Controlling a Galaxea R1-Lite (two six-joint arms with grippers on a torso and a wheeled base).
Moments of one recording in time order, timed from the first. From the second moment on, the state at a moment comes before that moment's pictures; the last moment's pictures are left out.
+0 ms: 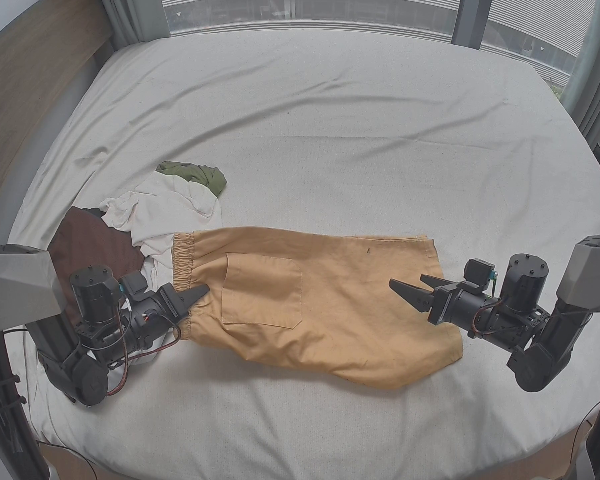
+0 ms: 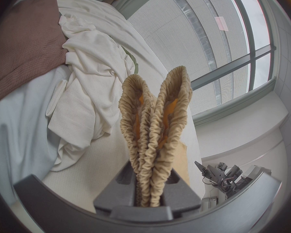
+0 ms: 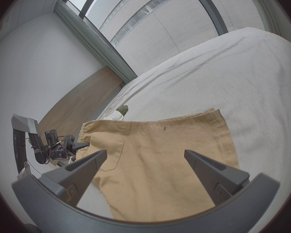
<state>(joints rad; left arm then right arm) -0.20 2.13 -0.44 -1.47 -0.39 -0.74 0.33 2.12 -0.49 -1.53 0.35 0.36</state>
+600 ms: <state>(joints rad) -0.18 2.10 -0.42 -1.45 -0.39 -0.73 0.35 2.12 -0.48 -1.54 0.35 0.36</state>
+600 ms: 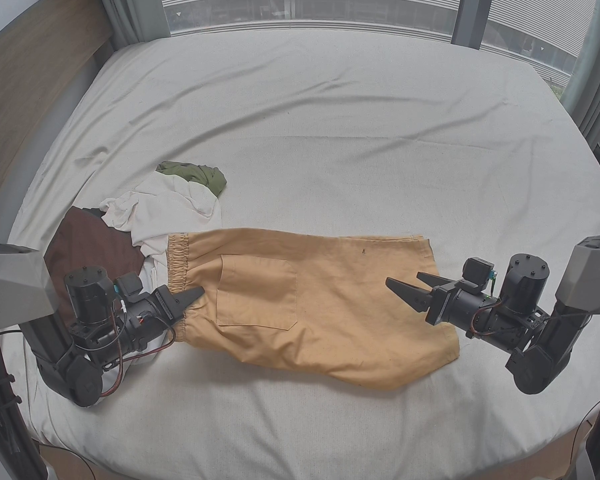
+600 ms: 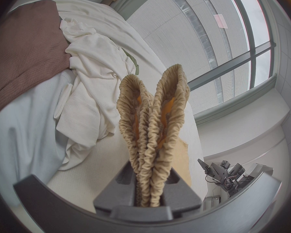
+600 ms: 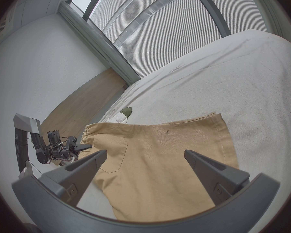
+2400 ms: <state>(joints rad) -0.58 2.17 -0.63 -1.51 -0.34 -0.74 0.35 2.02 -0.53 -1.54 0.35 0.40</state>
